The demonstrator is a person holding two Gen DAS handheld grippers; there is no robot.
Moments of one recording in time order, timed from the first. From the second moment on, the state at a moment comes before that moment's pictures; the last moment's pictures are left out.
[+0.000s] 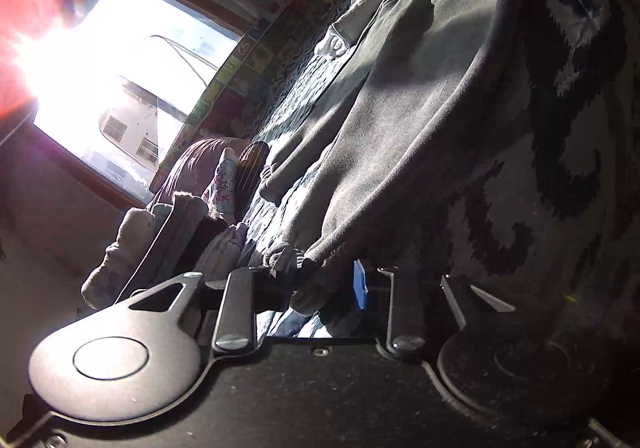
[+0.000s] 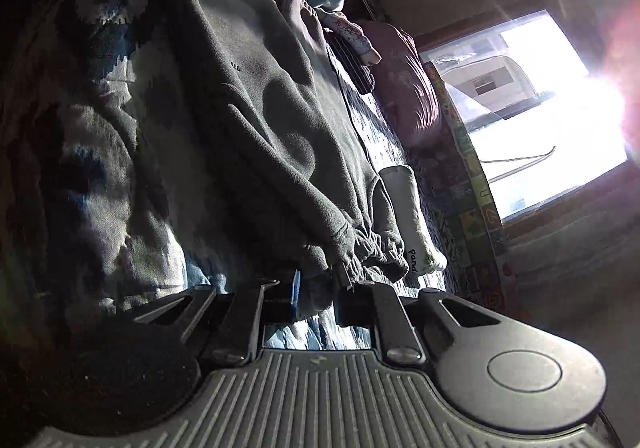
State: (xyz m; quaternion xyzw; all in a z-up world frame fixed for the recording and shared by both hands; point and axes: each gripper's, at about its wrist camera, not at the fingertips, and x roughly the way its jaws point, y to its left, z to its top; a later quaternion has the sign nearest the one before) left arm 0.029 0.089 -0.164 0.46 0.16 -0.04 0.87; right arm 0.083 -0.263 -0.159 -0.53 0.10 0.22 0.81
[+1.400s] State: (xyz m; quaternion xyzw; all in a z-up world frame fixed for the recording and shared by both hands) left arm 0.195 0.091 -0.114 0.26 0.16 0.02 0.95; right arm 0.223 -0.376 -0.125 0.12 0.21 0.25 0.94
